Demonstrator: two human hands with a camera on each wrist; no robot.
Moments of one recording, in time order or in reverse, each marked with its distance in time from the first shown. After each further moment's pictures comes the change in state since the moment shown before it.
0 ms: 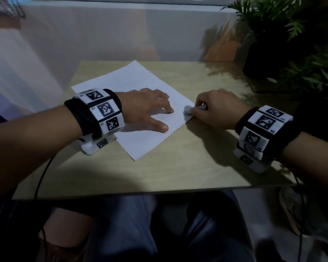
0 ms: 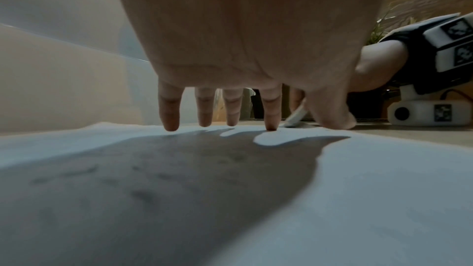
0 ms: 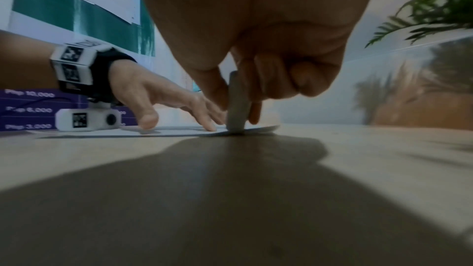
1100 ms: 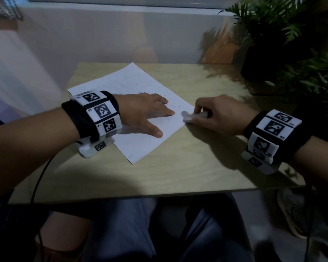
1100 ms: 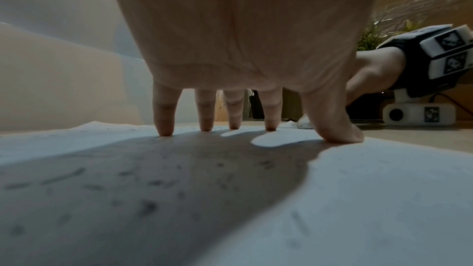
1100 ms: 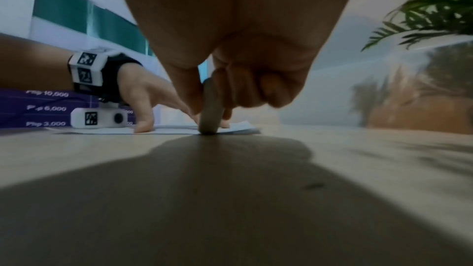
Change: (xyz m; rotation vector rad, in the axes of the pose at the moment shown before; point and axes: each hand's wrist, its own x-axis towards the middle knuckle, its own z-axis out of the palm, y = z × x) left_hand -0.002 0.002 -0.001 0.027 -0.042 0.016; right_hand -0.015 0.011 -0.006 0.095 -0.036 -0.098
